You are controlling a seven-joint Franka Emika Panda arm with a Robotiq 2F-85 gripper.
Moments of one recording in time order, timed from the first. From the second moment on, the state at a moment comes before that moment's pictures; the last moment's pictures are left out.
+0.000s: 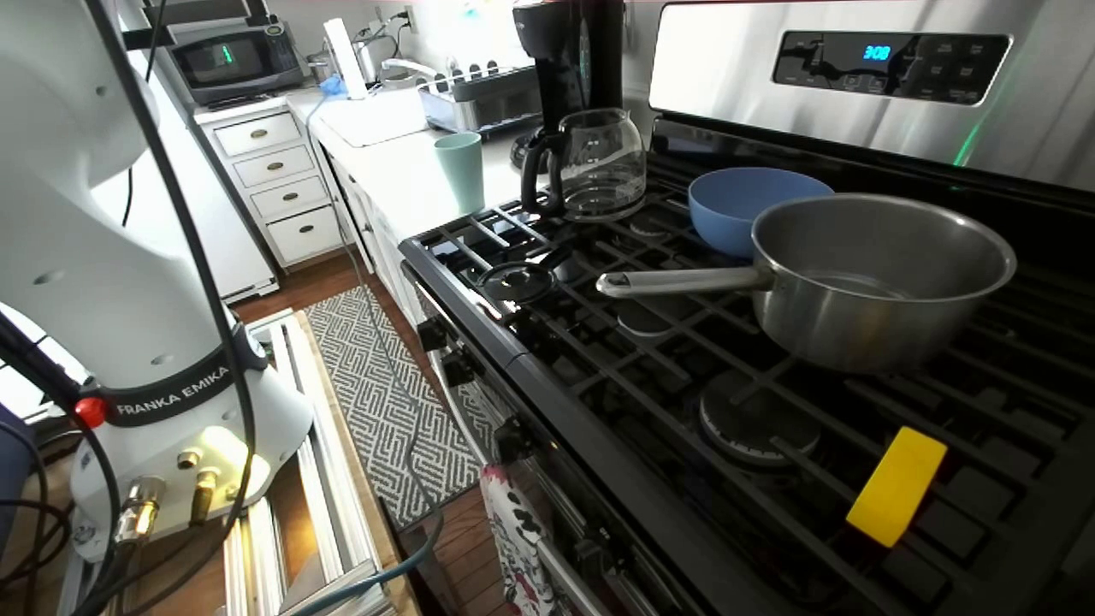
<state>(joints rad) -0.43 0.63 -0.04 -0.93 0.21 2.15 -0.37</state>
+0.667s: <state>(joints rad) -0.40 0.77 -0.06 -0.72 0.18 2.15 -0.24</state>
